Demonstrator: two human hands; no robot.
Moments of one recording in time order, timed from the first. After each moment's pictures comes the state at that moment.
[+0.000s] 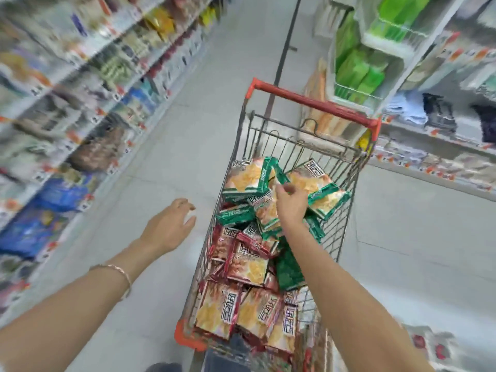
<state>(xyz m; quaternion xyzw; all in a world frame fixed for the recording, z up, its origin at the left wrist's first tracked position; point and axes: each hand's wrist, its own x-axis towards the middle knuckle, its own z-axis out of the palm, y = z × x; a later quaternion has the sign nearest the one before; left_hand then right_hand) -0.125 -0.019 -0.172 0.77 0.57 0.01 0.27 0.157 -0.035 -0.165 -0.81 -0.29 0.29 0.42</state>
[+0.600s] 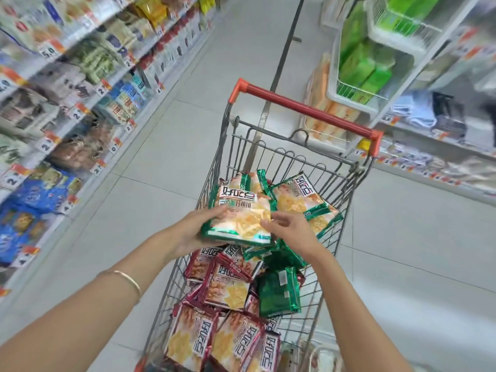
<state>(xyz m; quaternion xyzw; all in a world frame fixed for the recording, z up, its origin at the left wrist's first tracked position) 0.009 0.021 -0.137 0.26 0.49 0.17 0.81 0.239 -0.046 -0.132 -0.72 -0.43 0.48 0.24</state>
